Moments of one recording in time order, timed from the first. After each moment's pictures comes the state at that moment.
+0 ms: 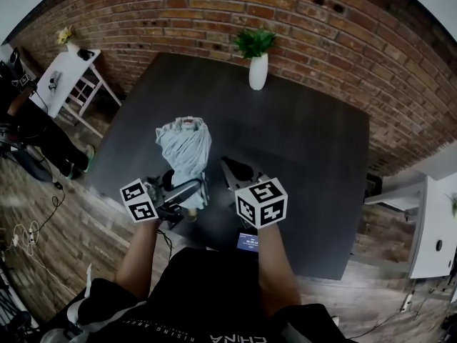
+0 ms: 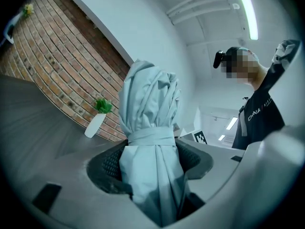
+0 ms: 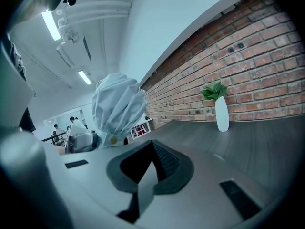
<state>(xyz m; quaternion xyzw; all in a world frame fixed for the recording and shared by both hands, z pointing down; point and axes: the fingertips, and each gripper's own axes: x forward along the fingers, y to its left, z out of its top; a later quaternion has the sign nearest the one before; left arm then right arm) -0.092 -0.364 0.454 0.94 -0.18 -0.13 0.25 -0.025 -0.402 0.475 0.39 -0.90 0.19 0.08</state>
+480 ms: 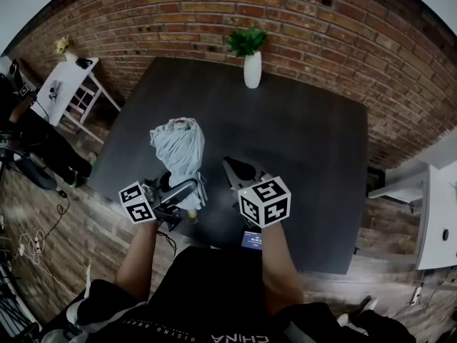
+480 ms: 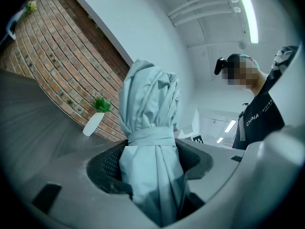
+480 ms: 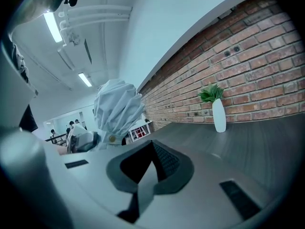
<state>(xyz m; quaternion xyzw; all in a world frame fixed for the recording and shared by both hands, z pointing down) -0.093 -0.354 0.450 0.94 -0.17 -0.14 0.26 -0.009 -0.389 0.470 0.39 -0.90 0.19 0.06</state>
